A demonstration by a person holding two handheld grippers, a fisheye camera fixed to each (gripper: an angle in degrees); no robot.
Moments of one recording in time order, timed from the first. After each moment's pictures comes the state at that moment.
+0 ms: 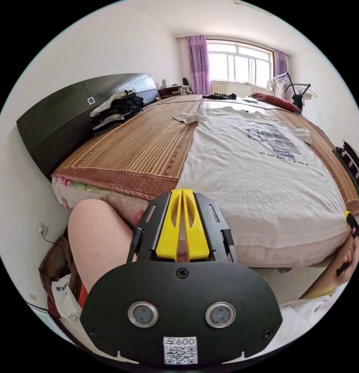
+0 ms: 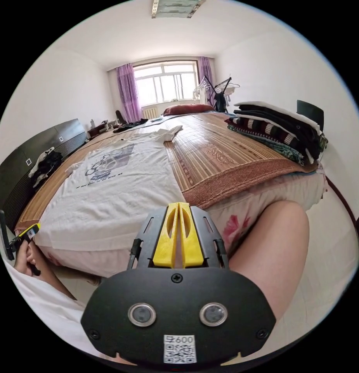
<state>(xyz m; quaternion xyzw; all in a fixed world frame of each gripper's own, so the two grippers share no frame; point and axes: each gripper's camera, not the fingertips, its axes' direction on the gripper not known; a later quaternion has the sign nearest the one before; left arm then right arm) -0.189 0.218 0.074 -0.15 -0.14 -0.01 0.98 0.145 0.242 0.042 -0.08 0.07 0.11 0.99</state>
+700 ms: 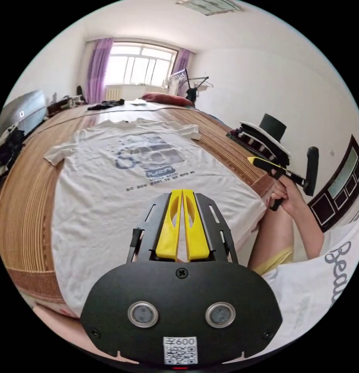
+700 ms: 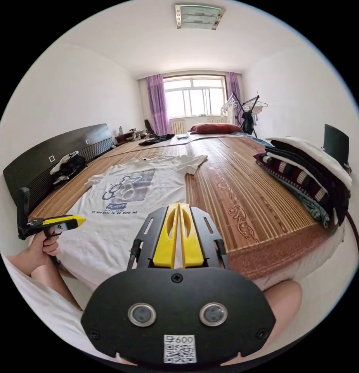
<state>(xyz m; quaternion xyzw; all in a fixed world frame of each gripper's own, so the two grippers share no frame) -0.097 0.049 0.194 -0.21 0.31 0.10 0.92 0.211 0.065 0.108 -0.07 -0.08 0.03 0.99</state>
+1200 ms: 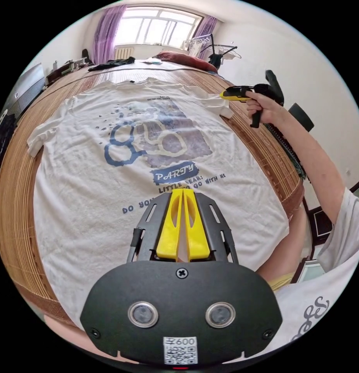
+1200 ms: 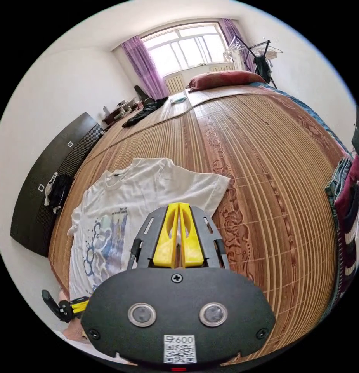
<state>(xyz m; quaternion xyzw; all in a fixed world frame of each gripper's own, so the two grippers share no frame) -0.102 -0.023 0.317 -0.29 0.22 0.09 0.93 0.333 -0.163 0.446 -0.24 -0.09 0.14 0.96</state>
